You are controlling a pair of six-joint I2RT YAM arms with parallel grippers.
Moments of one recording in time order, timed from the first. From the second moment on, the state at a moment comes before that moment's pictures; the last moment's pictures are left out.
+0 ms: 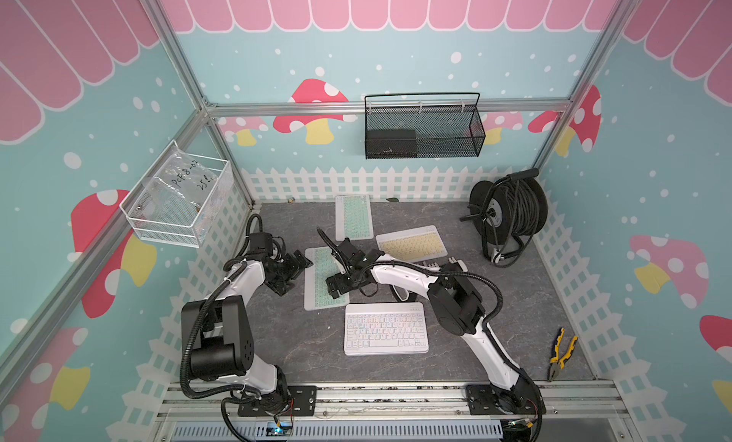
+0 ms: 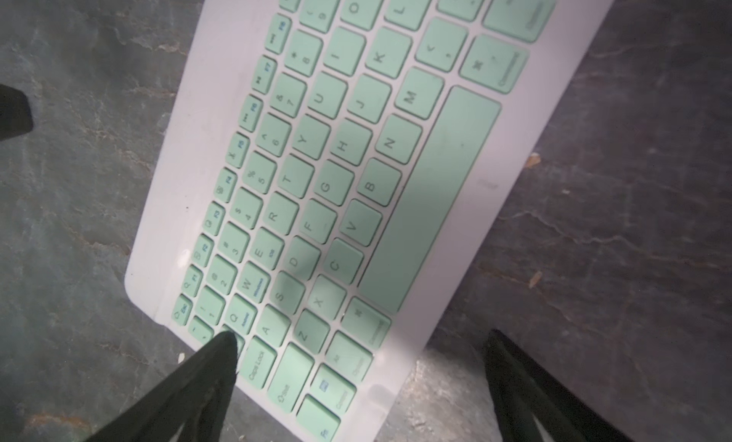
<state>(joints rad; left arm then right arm) 0.18 1.54 0.95 -0.56 0.44 -0.65 0.93 2.34 1.90 -0.63 -0.10 0.39</state>
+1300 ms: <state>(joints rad) 0.32 1.29 0.71 -0.58 0.34 -0.85 0.95 2.47 2.29 -0.65 -0.06 0.07</state>
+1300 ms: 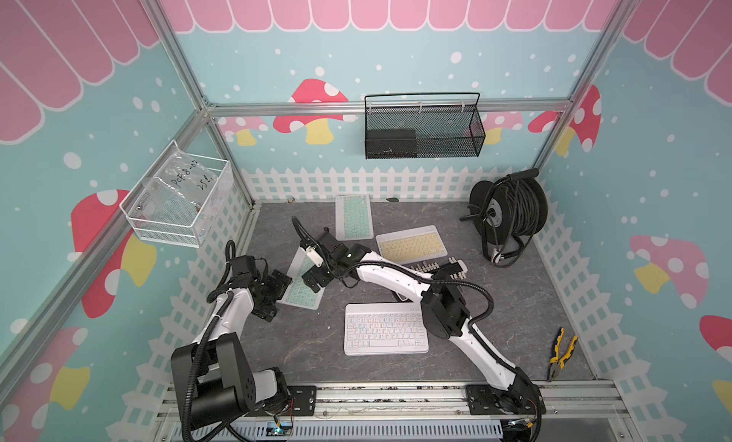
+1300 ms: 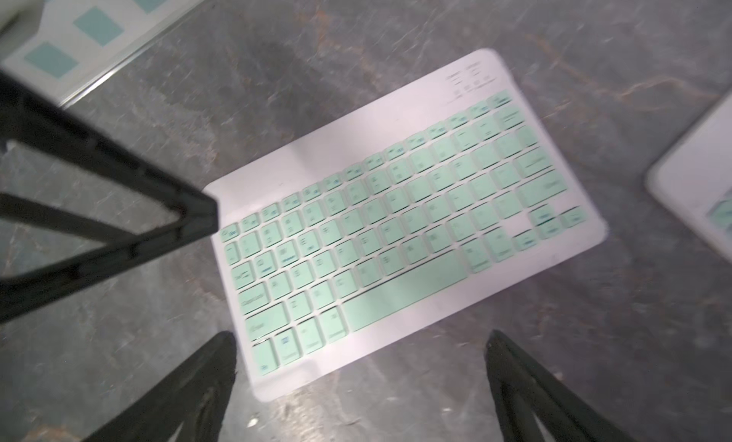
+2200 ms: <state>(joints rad) 0.32 1.36 0.94 -0.56 0.28 -0.85 0.73 2.67 2.45 -0.47 -0.46 0.01</state>
